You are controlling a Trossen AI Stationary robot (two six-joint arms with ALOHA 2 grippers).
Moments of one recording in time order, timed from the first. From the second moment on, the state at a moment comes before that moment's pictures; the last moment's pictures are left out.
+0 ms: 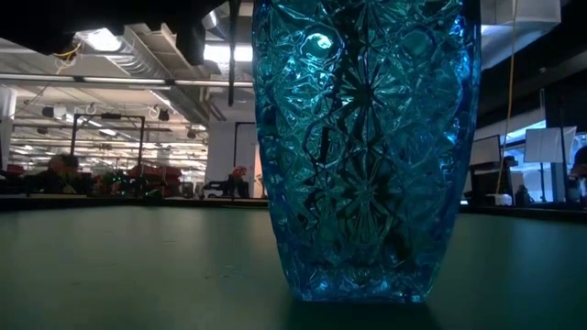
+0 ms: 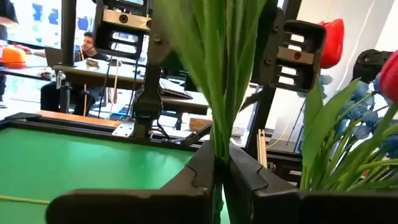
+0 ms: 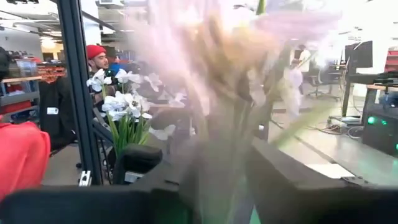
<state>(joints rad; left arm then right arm) -0.34 1.37 0.43 1.05 -0.28 -0.17 0.29 1.74 1.10 0.84 0.30 -0.03</state>
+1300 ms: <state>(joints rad) -0.70 0.21 0.50 -0.30 0.02 -0.37 0.59 1.61 1.10 0.71 0.72 -0.24</state>
